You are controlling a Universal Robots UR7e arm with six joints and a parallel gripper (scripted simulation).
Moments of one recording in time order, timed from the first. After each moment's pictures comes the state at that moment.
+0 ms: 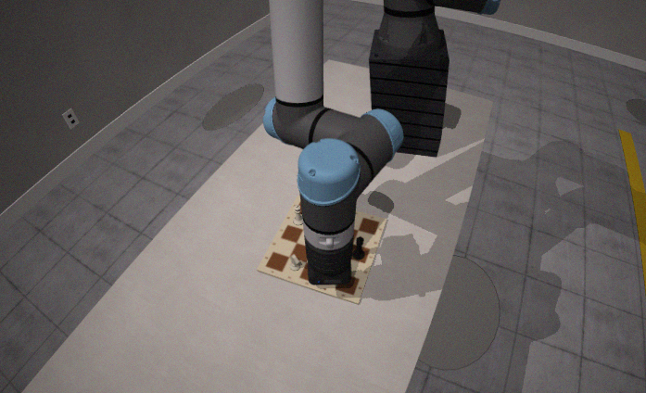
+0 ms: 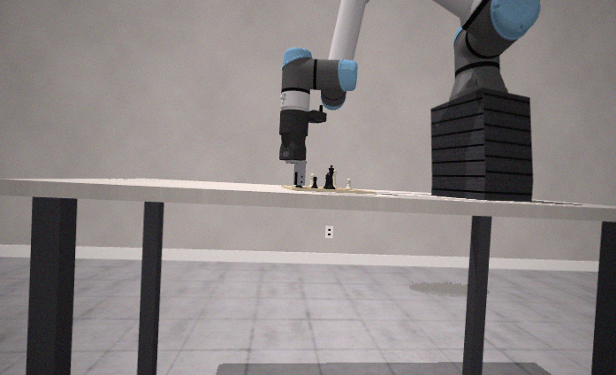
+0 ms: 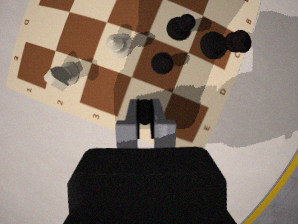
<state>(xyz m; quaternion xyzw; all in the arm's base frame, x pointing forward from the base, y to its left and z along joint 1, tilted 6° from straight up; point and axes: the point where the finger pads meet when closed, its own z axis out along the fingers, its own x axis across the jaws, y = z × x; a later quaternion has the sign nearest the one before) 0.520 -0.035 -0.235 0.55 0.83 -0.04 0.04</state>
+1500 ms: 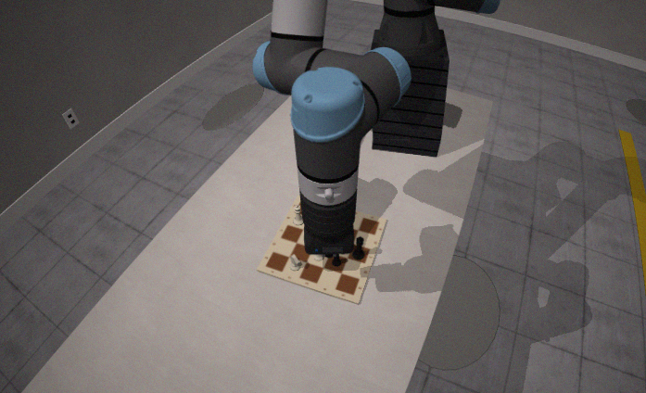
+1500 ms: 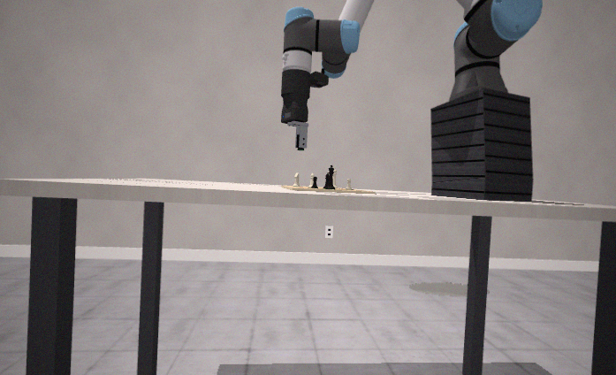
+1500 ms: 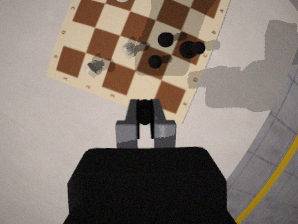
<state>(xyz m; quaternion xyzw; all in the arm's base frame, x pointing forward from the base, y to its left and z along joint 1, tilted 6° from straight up) 0.519 -0.024 -0.136 0.55 0.83 -0.04 0.04</state>
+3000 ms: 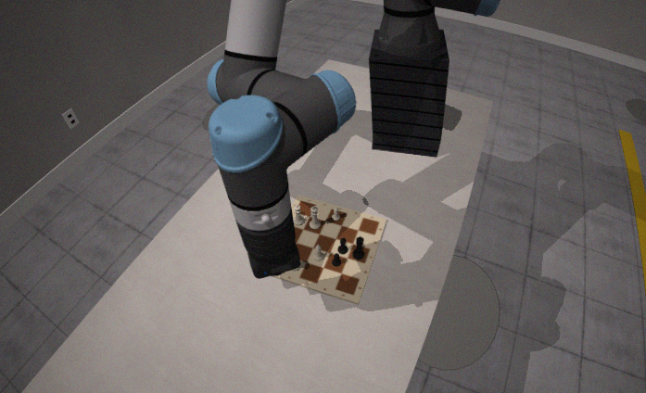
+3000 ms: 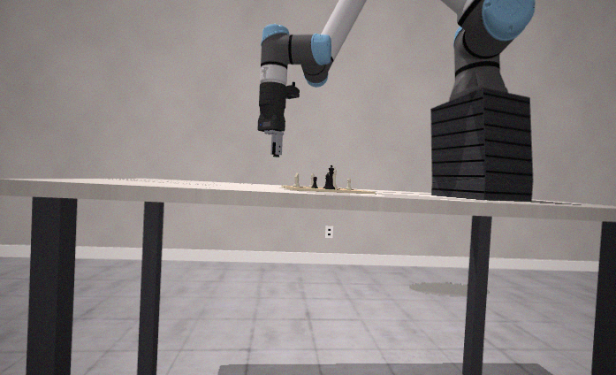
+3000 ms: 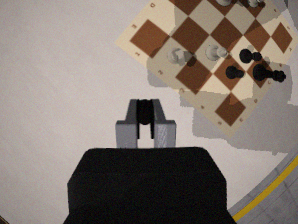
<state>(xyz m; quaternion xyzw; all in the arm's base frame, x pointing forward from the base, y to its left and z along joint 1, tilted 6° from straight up) 0.578 -0.102 -0.143 0.42 0.91 -0.04 0.03</state>
